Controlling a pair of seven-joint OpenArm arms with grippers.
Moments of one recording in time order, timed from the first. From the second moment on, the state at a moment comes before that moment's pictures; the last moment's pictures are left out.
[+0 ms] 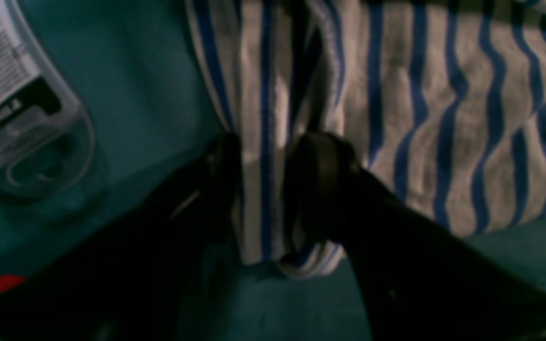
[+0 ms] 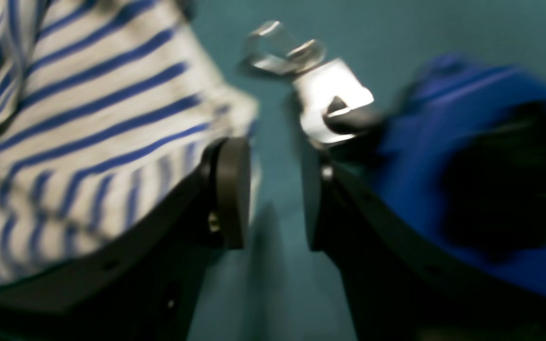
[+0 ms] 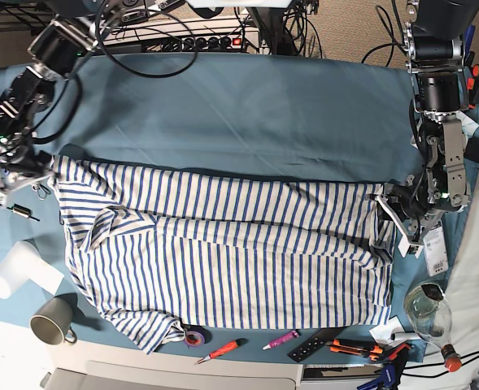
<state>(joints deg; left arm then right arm) -15.9 -16.2 -5.7 69.4 -18.6 -19.5 55.6 8.1 18.0 39.5 88.0 7.4 15.4 -64.3</state>
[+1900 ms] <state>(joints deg) -17.0 -15.6 -5.2 73.9 -27.3 -19.9 66.8 8.1 20.4 39.8 74.5 28.1 25.3 -61.1</state>
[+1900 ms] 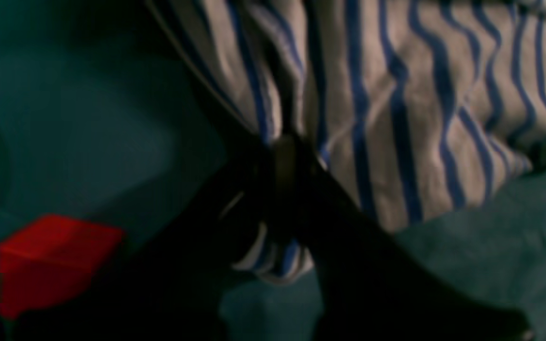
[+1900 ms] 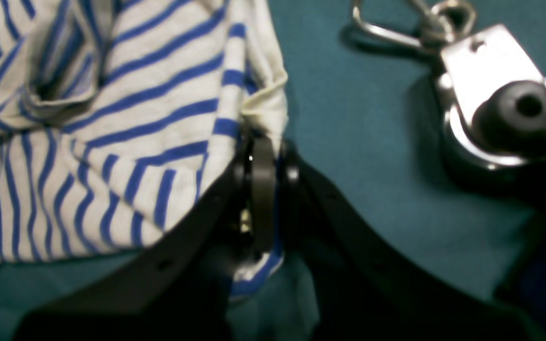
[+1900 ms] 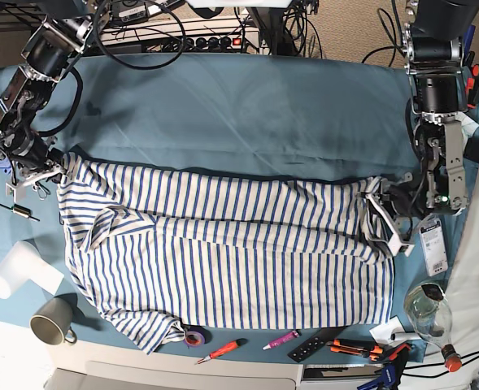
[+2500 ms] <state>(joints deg) -17.0 -18.9 -5.2 80.1 -29.1 -19.9 73.5 4.1 20.5 41.5 90.2 26.5 23.9 -68.5</state>
